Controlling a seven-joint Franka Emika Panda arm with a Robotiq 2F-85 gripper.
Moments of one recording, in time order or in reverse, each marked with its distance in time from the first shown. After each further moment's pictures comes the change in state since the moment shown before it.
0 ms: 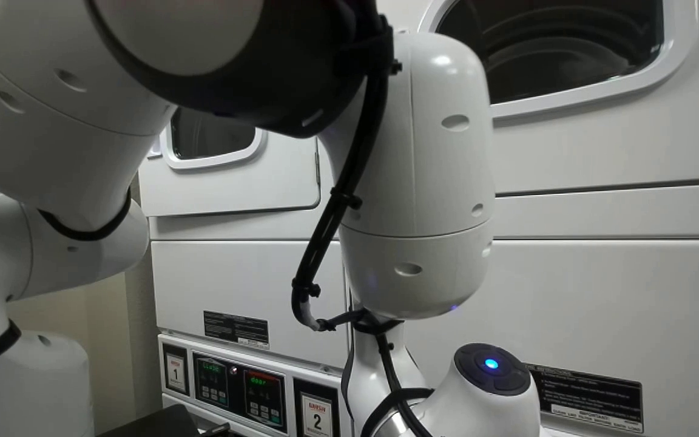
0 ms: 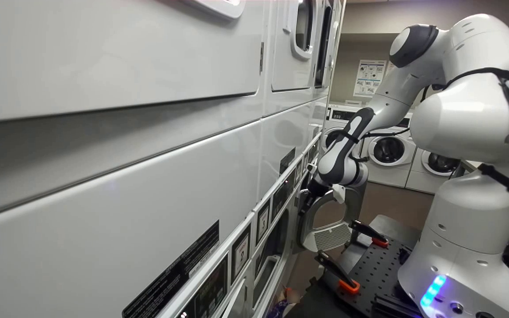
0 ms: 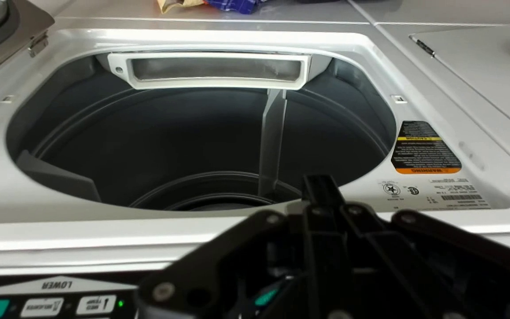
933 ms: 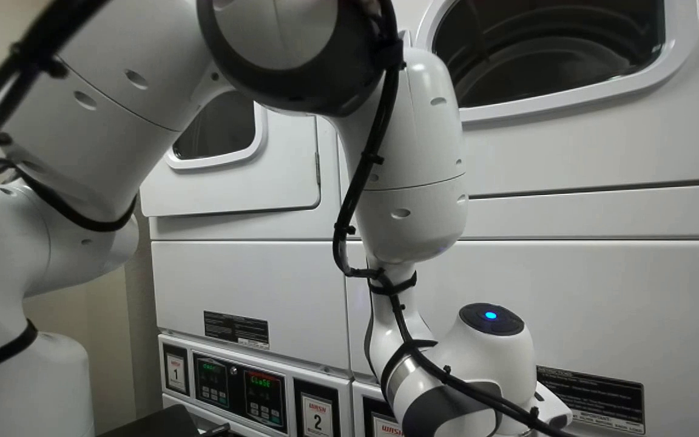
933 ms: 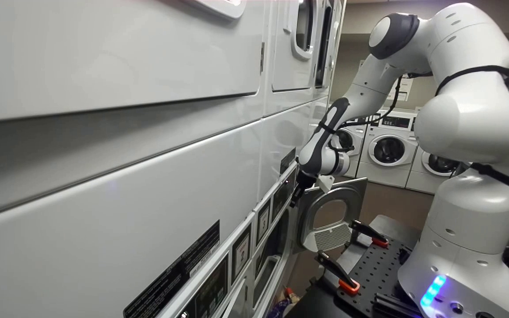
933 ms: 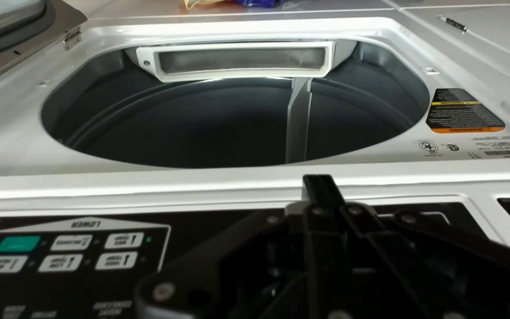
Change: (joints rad) arm 0.230 -0.073 -0.069 0.058 0.257 -0.031 -0.003
